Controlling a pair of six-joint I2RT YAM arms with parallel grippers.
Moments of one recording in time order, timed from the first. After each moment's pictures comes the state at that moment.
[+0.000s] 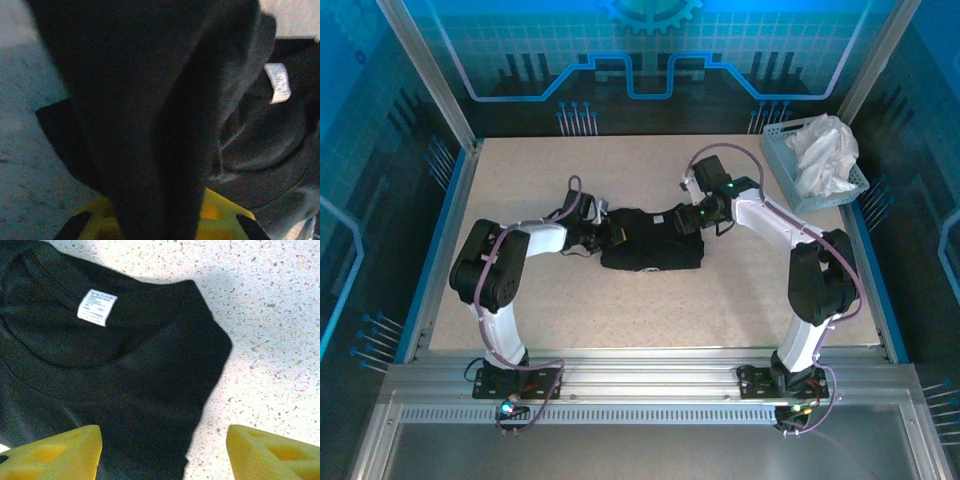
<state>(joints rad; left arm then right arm) -0.25 1.87 1.00 -0.05 0.52 -0.66 0.41 1.76 1.37 -0.72 -0.04 0.04</state>
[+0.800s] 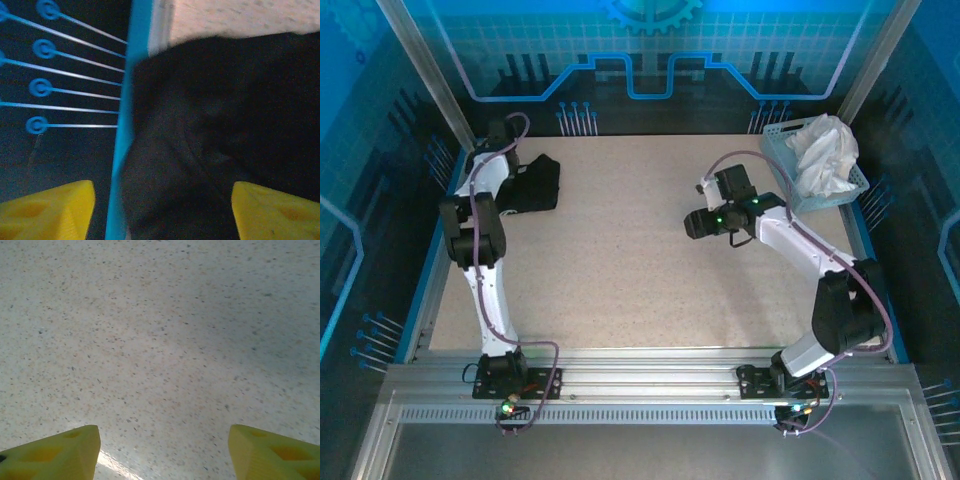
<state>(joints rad) 0.18 2.30 1.95 -0.60 -0.62 0.30 0.36 1.53 1.17 -0.62 -0.14 0.08</state>
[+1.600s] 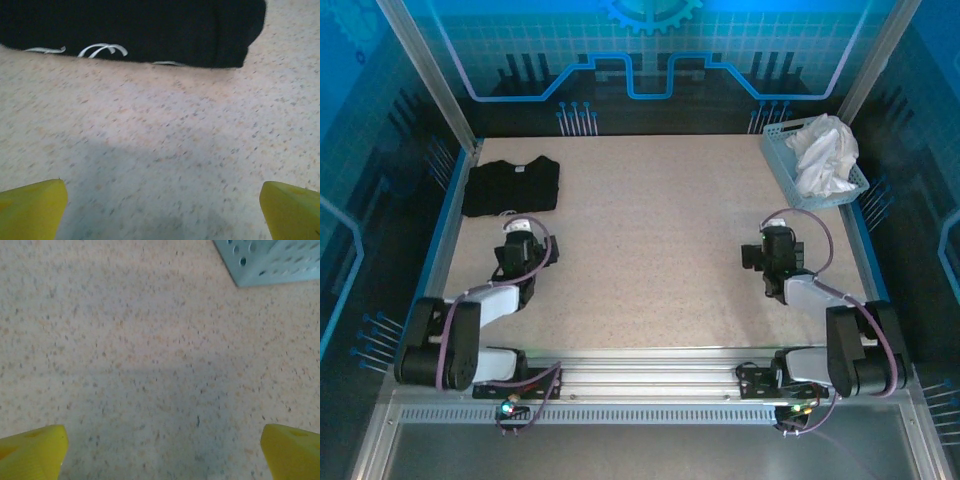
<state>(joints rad) -0.04 1.36 0.35 0.44 -0.28 -0.19 0.09 1.30 0.43 0.14 0.31 -0.02</state>
